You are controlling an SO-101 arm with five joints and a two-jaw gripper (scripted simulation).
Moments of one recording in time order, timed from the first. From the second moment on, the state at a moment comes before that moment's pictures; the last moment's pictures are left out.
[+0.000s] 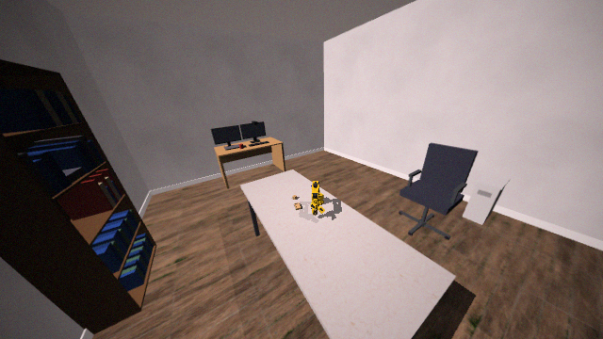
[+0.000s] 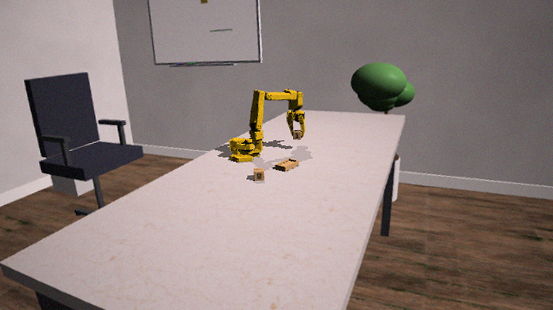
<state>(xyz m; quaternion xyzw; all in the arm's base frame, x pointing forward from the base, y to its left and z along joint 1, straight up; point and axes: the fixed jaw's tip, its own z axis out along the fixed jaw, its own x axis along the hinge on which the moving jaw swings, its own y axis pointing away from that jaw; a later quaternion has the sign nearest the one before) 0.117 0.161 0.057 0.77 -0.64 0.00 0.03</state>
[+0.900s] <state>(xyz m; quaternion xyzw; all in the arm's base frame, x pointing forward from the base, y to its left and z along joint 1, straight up) 0.118 0.167 0.057 0.47 -0.88 0.01 0.02</state>
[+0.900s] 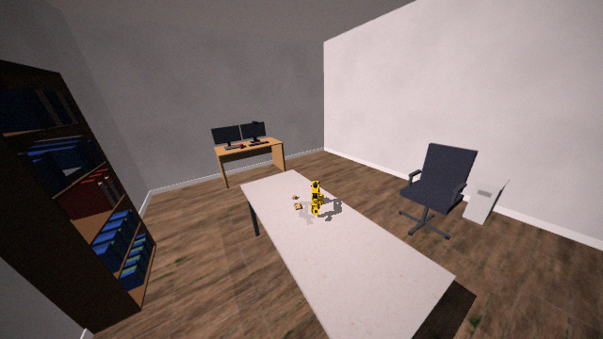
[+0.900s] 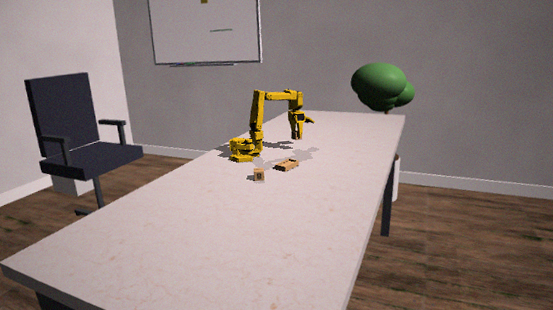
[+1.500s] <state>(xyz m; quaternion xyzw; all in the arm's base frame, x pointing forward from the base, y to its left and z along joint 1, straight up) 0.119 0.168 0.057 0.39 -0.92 0.01 0.02</state>
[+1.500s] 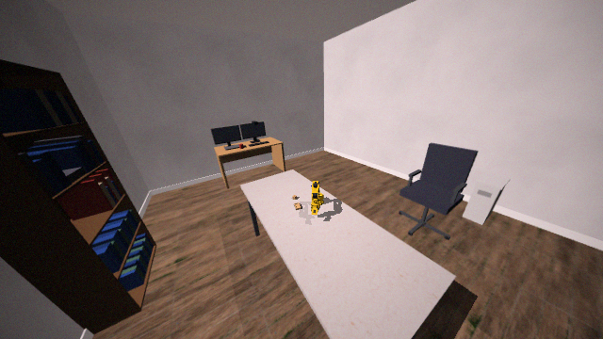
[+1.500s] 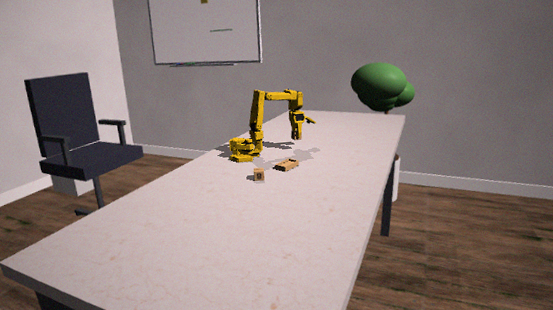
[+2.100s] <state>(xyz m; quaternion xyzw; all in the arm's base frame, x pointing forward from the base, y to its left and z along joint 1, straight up) 0.125 0.158 0.059 0.37 -0.93 0.01 0.02</state>
